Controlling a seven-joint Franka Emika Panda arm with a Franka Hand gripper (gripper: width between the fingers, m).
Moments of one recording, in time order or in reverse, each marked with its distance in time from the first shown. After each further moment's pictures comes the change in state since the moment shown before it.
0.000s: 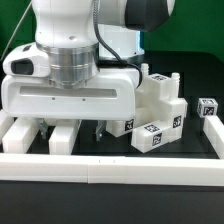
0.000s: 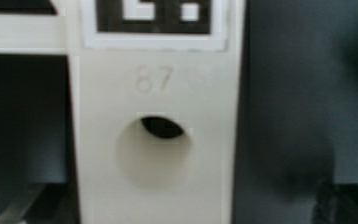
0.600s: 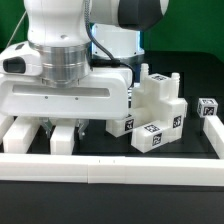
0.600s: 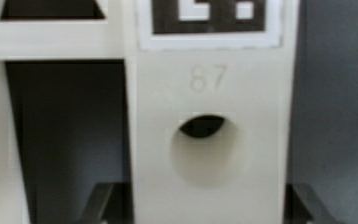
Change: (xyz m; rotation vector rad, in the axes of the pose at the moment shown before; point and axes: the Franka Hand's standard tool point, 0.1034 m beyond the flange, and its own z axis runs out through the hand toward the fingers) arm 0.002 0.008 -0.004 0.000 0.001 0.011
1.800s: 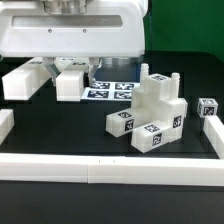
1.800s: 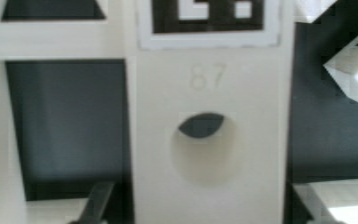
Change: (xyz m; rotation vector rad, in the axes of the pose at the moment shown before) arm 0.013 -0.018 -0.099 0.050 0.050 0.031
